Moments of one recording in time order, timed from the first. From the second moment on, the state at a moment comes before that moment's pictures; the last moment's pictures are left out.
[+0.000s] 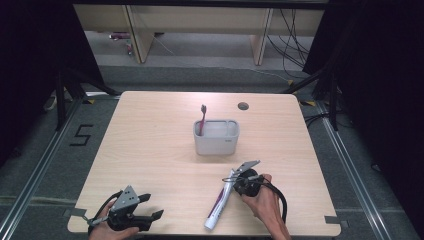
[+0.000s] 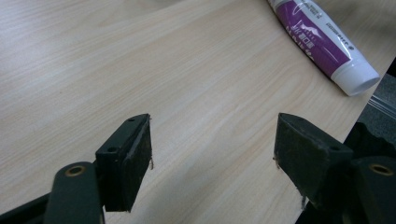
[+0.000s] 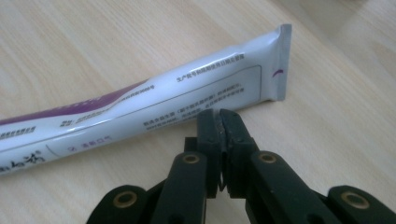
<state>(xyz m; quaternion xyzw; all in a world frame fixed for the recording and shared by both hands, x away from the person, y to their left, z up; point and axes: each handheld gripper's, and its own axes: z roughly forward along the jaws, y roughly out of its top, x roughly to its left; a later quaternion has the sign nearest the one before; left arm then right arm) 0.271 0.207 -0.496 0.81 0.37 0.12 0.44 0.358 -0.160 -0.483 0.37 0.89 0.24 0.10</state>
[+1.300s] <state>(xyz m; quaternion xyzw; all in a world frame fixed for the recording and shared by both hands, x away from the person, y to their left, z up) 0.270 0.208 -0.494 0.81 0.37 0.12 0.44 0.395 -0.095 -0.481 0.33 0.91 0.23 0.10</state>
